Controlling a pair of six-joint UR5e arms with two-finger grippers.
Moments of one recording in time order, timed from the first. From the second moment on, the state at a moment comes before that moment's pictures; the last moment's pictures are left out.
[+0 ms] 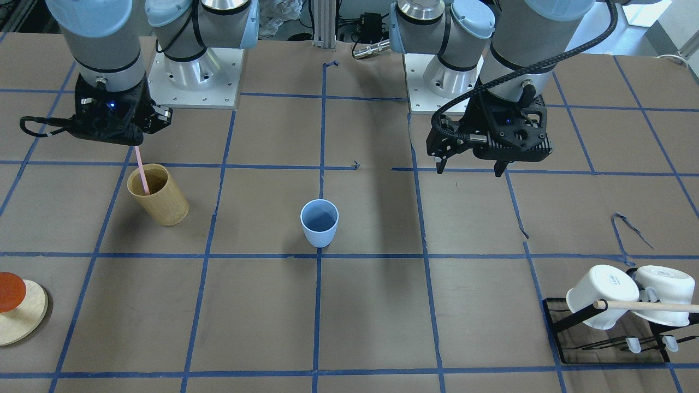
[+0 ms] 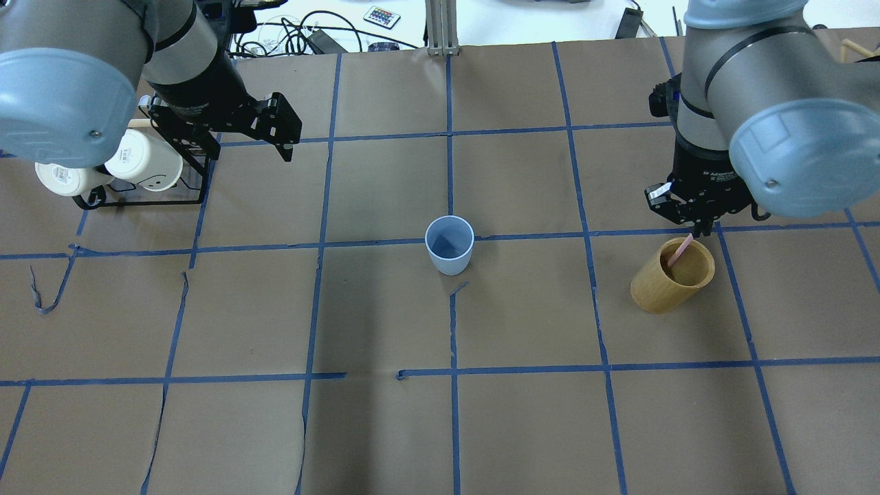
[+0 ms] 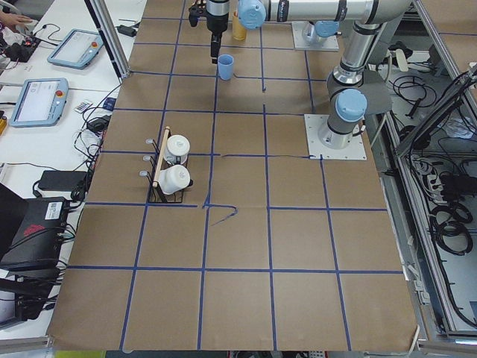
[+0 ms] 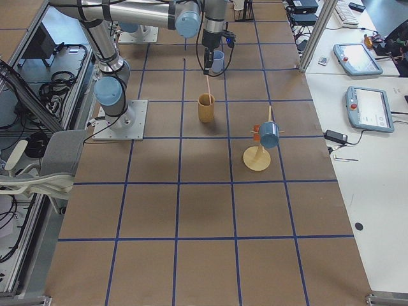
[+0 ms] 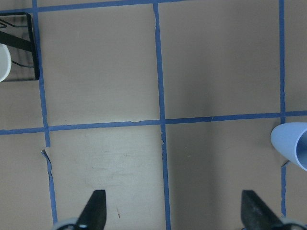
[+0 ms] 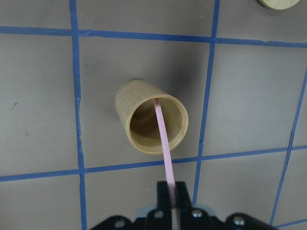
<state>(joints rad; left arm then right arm) -1.60 -1.62 -1.58 -1.43 1.60 0.03 1.56 -1.60 1.71 -1.54 -1.85 -0.02</state>
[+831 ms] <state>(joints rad) -1.60 -1.62 -1.58 -1.43 1.60 0.03 1.55 -1.51 1.38 -1.31 -1.65 -0.03</state>
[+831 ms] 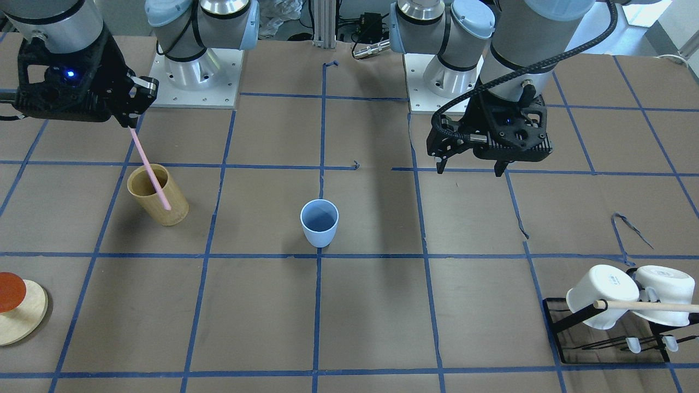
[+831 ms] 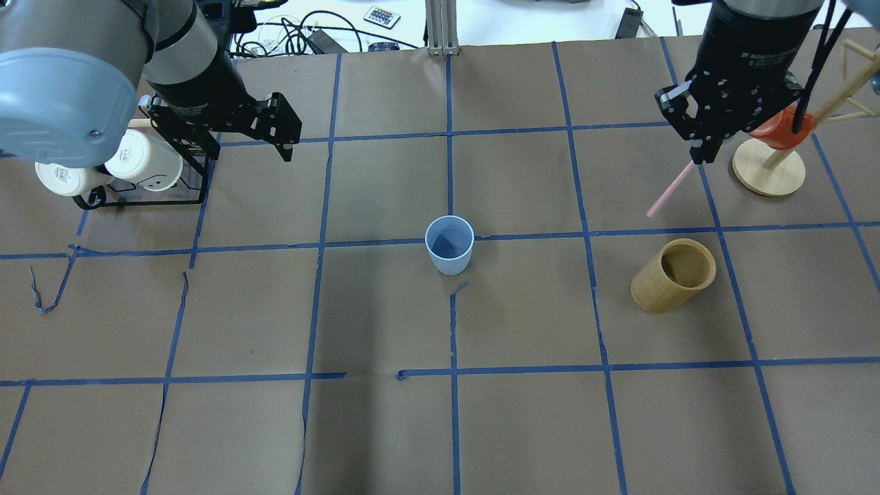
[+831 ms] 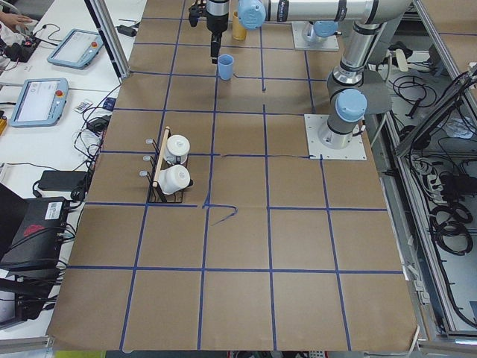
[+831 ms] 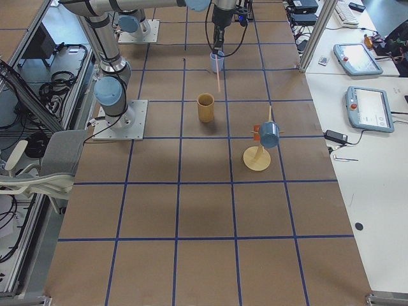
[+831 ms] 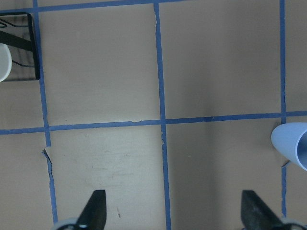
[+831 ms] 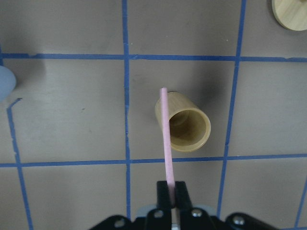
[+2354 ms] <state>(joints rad) -1.60 -1.63 -1.58 -1.43 1.59 0.03 1.89 -1.29 1.19 -1.34 -1.41 0.29</state>
